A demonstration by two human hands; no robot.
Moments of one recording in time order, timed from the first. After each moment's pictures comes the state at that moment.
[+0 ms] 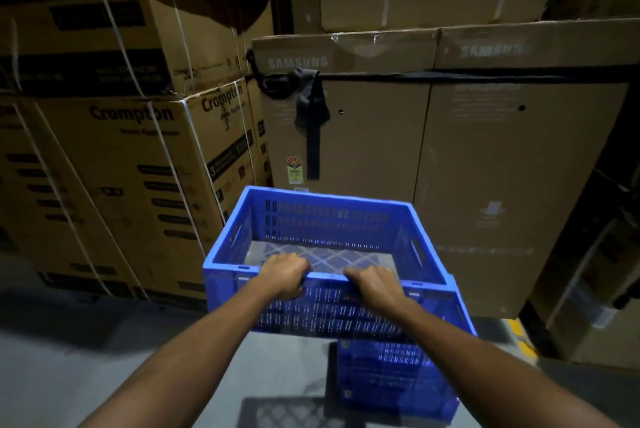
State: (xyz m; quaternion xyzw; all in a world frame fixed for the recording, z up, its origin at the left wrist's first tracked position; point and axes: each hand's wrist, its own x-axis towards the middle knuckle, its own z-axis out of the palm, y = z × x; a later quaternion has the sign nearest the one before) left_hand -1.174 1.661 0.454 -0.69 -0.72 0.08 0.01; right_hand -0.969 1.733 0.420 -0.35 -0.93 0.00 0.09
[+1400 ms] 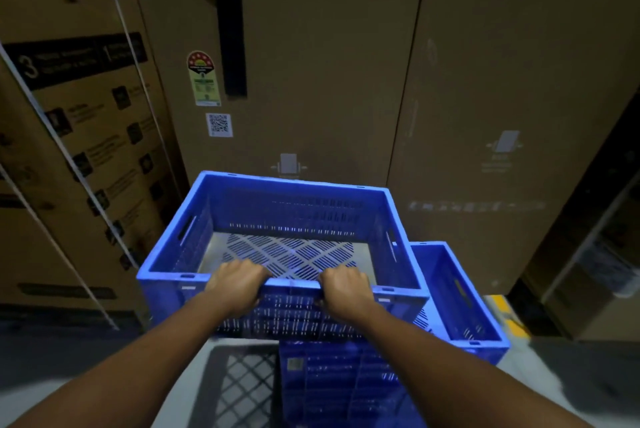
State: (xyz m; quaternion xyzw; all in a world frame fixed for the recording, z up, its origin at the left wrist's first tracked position) left_hand -1.230 1.900 0.100 -0.71 -0.70 0.09 0.07; right_hand -1.021 1.954 0.087 -0.47 -0.88 0.02 0.05
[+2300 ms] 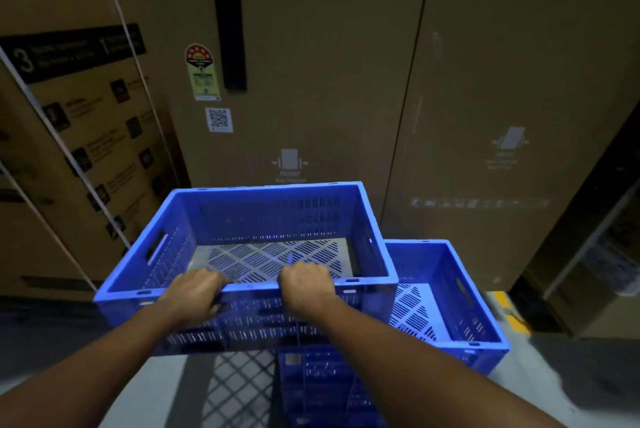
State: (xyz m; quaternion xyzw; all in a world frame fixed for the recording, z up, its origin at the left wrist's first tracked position) left_hand -1.292 1.871 0.088 -0.69 -0.72 0.06 0.01; right_hand -1.080 1.937 0.104 -0.41 -0.91 0.02 0.00
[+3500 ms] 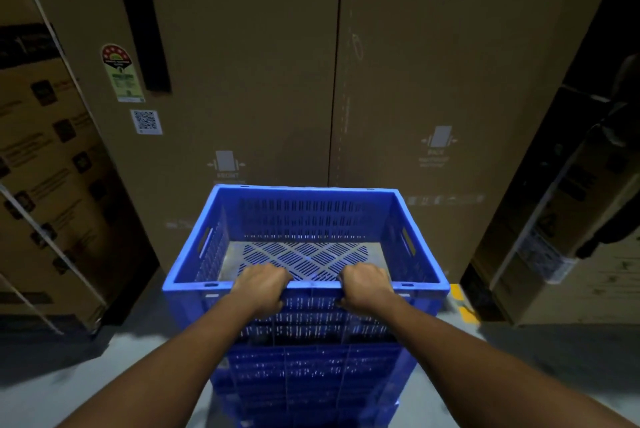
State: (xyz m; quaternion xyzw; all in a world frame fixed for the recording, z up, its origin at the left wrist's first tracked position) left_hand -1.043 1.959 0.098 -0.74 -0.67 0.10 0.00; right_hand -0.840 2.012 0.095 -0.51 -0.86 0.03 -0.03
